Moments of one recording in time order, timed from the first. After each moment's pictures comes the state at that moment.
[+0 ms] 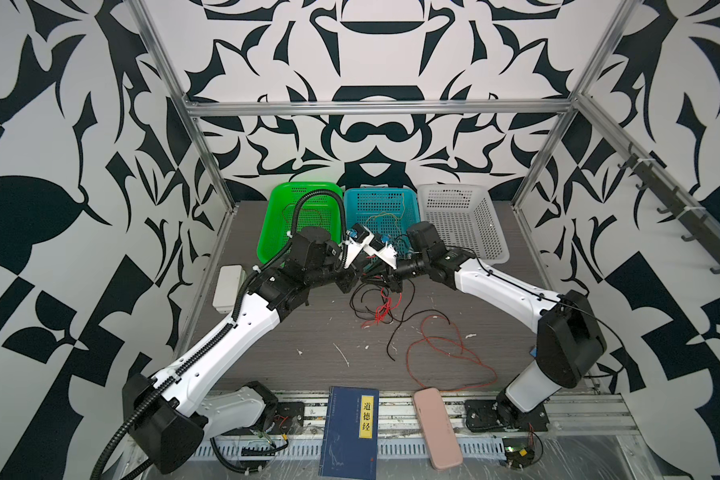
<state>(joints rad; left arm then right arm) -0.62 1.18 1.14 -0.42 0.29 0.18 0.60 1.63 1.20 -0.23 -0.81 -0.29</state>
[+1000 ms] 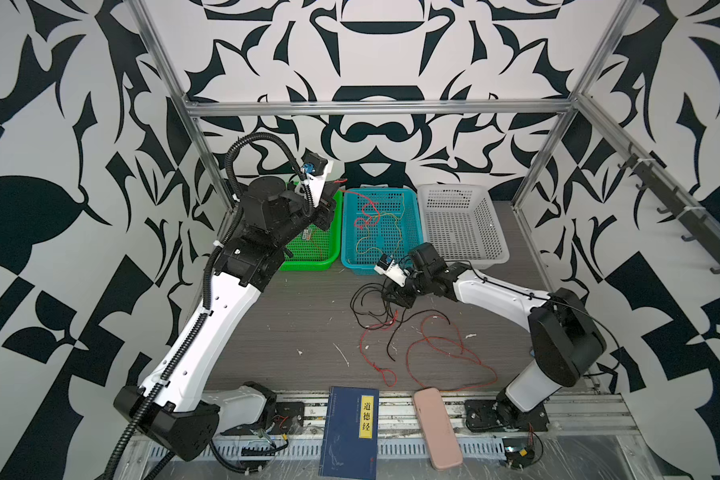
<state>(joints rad) -0.45 1.25 1.49 -0.31 0.17 0.18 0.59 1.62 1.04 -0.33 -0.44 -0.29</state>
